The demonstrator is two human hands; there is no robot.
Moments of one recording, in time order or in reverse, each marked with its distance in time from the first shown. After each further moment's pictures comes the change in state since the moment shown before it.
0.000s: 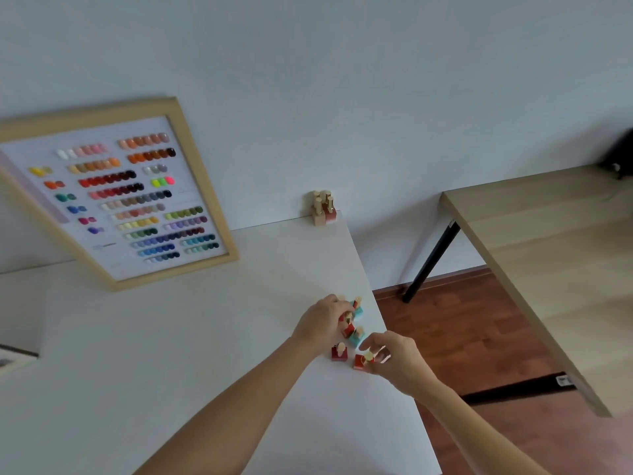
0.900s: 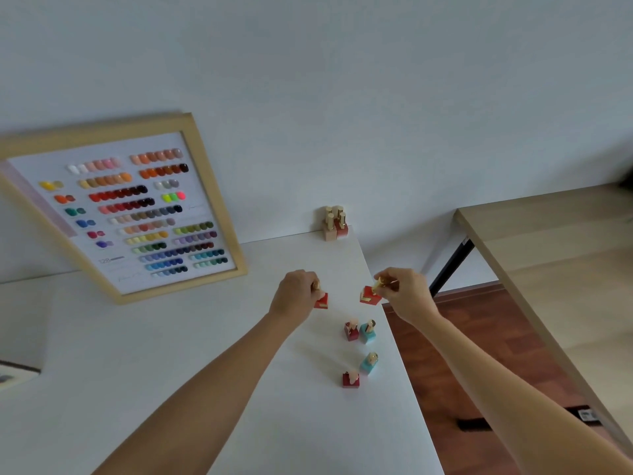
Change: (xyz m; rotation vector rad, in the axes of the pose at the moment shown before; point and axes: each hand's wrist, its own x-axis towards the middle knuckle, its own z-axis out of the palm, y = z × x) left_hand 0.047 -0.055 -0.068 -0.067 0.235 -0.222; right_hand 0.114 -0.048 -0.070 -0.029 0.343 -0.067
